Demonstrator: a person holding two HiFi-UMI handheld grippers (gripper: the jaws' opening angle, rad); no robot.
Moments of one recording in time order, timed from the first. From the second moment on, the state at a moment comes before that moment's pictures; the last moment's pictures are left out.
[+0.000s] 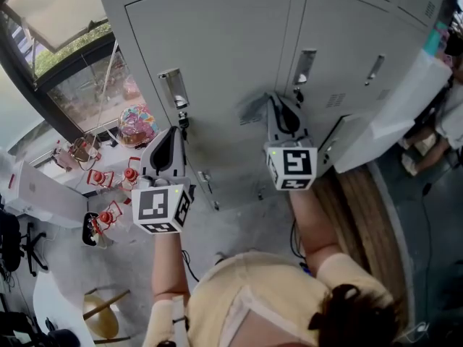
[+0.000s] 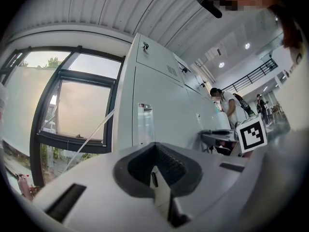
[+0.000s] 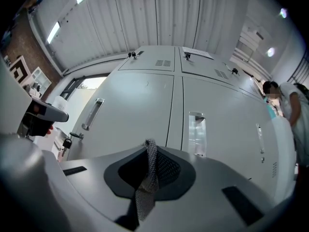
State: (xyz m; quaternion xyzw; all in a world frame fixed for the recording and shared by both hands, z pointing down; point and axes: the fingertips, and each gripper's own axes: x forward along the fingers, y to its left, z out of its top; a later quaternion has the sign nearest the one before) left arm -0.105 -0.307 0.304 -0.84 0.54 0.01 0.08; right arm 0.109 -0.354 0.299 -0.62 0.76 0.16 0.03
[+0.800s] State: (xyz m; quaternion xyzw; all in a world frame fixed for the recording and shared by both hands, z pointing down) left arm -0.156 -0.280 0.318 -0.80 0.60 0.01 0.07; right arm 0.003 -0.318 0.315 -0.50 0.85 0.14 0.03
